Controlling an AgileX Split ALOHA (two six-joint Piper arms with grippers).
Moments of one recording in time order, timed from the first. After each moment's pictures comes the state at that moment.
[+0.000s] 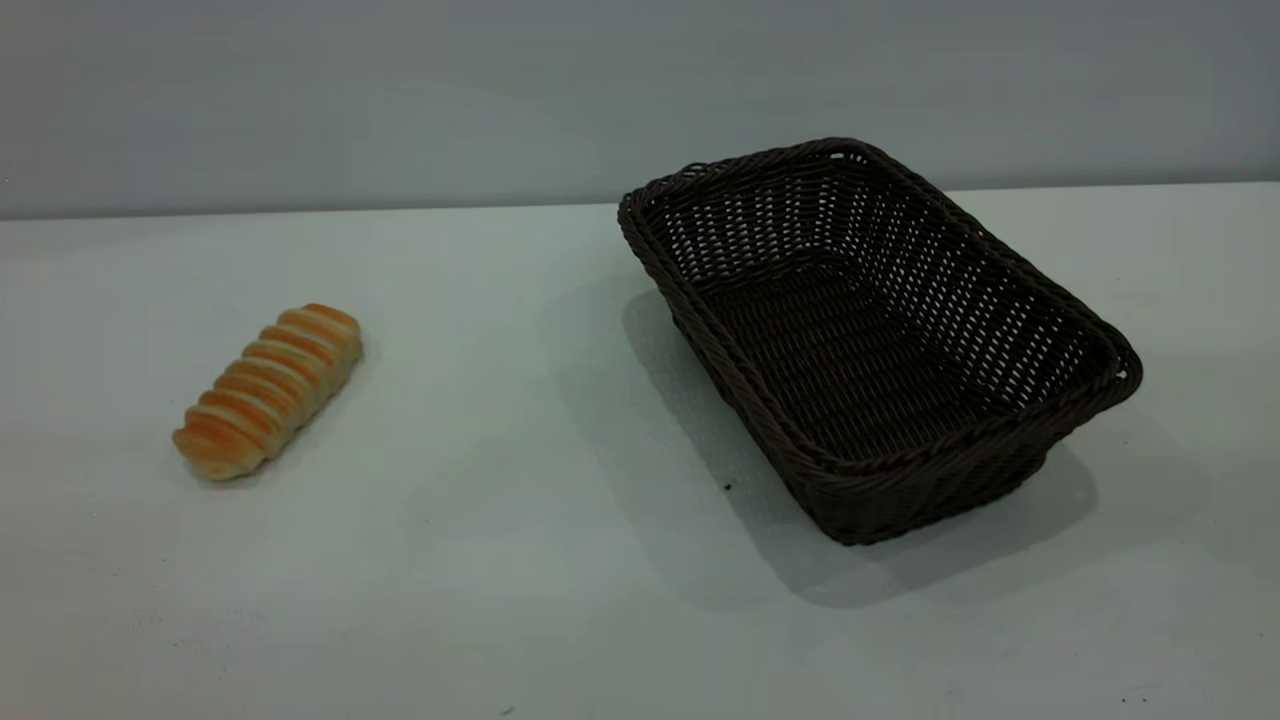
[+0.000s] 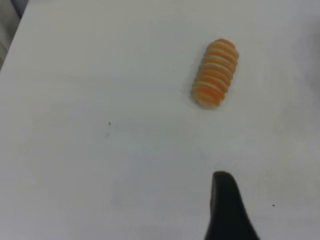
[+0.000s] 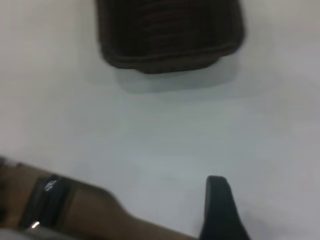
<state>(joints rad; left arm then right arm) 0.04 0.31 -0.66 0.00 0.97 -0.10 -0.01 0.60 -0.68 0.33 1.07 -0.36</state>
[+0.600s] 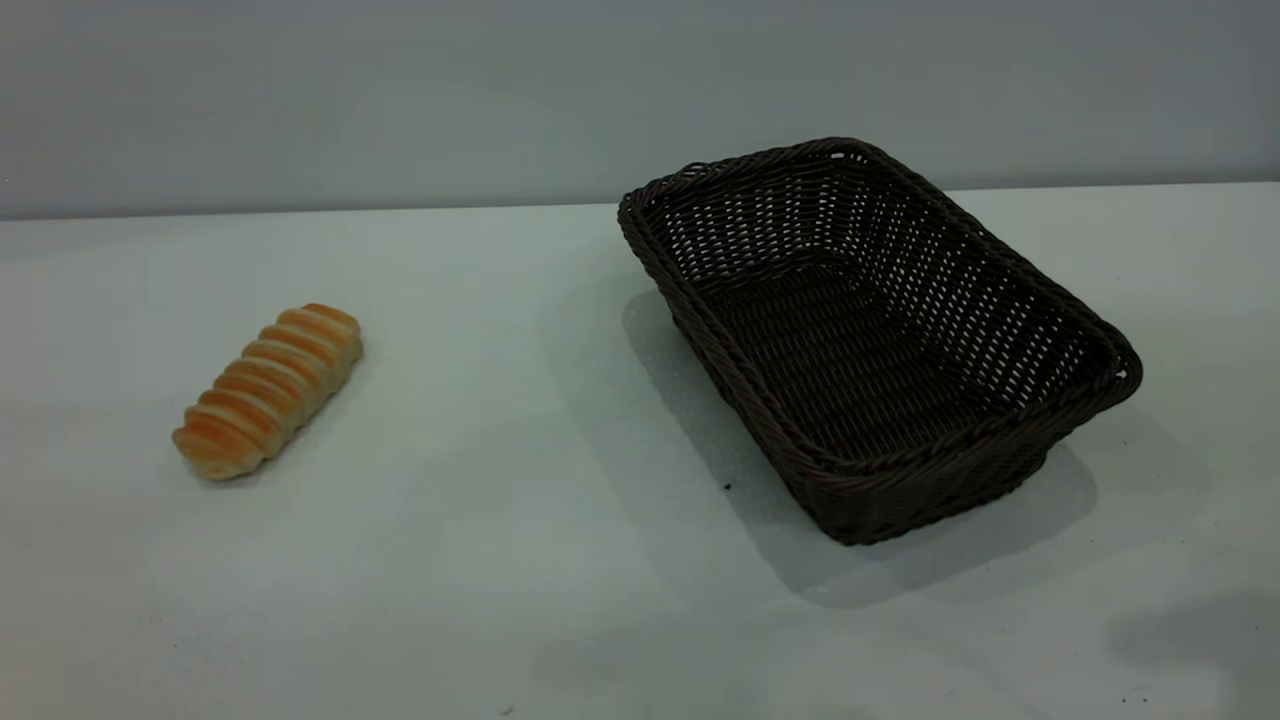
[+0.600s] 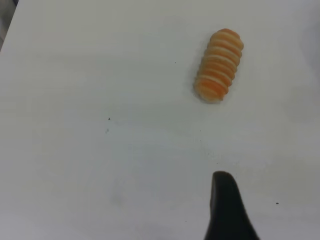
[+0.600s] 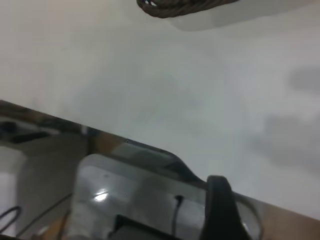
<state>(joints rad) 0.04 0.40 -0.66 0.00 0.93 -0.10 -0.01 1.21 -0.74 0.53 0.97 -0.43</state>
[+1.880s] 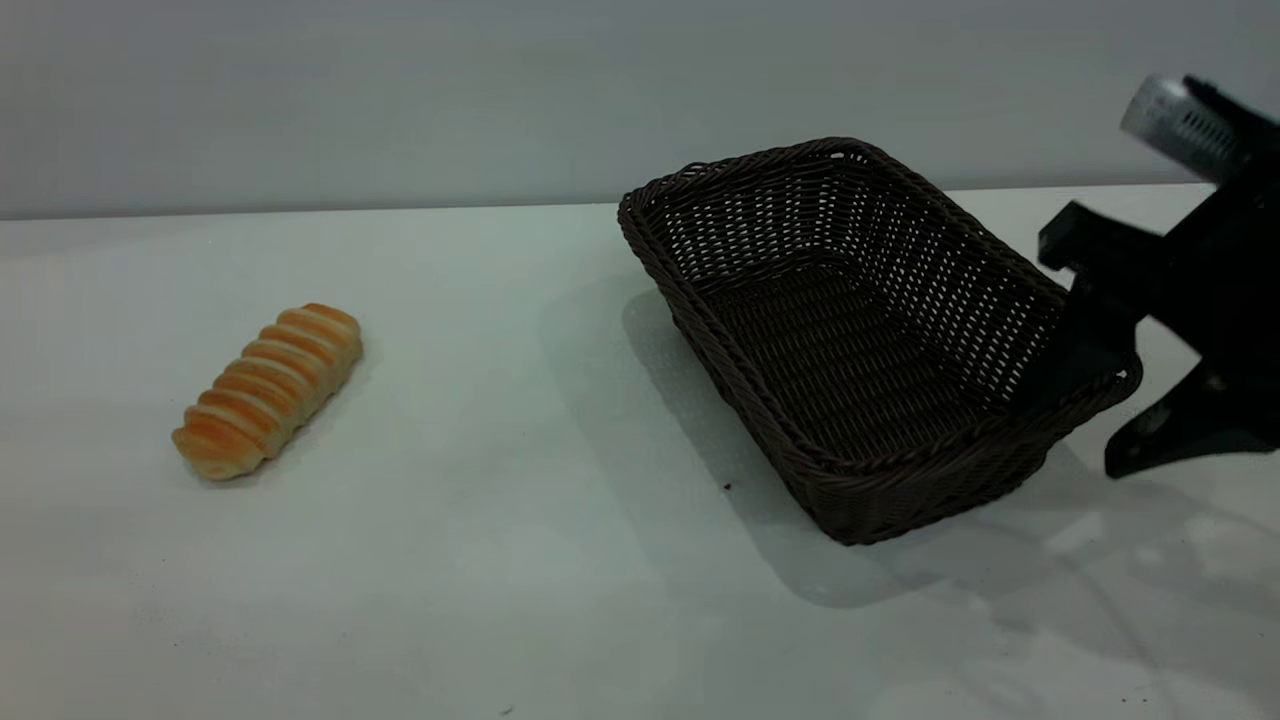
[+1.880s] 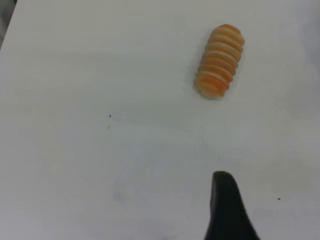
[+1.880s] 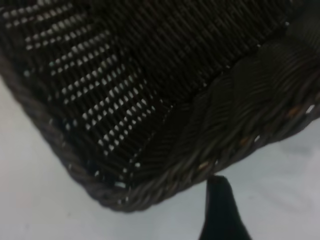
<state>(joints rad) 0.04 0.40 -0.66 0.00 0.94 -0.09 0.14 1.80 -0.74 0.99 0.41 -0.37</state>
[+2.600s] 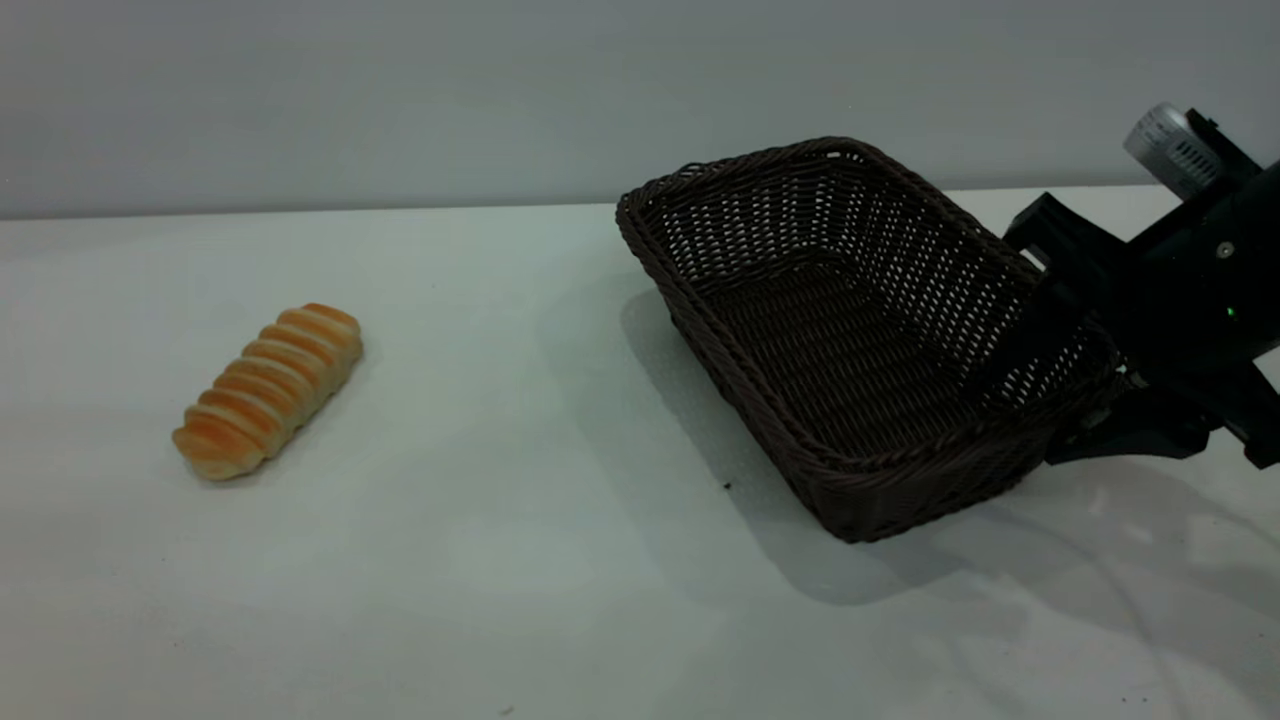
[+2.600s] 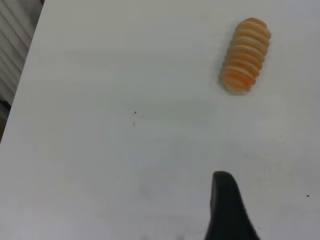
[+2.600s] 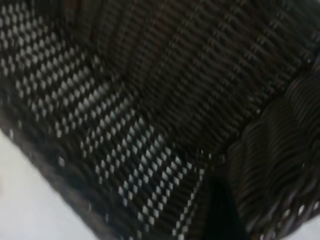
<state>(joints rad) 0.04 0.40 -0.66 0.07 0.95 -0.09 0.14 1.89 -0.75 1.44 0.32 -0.60</state>
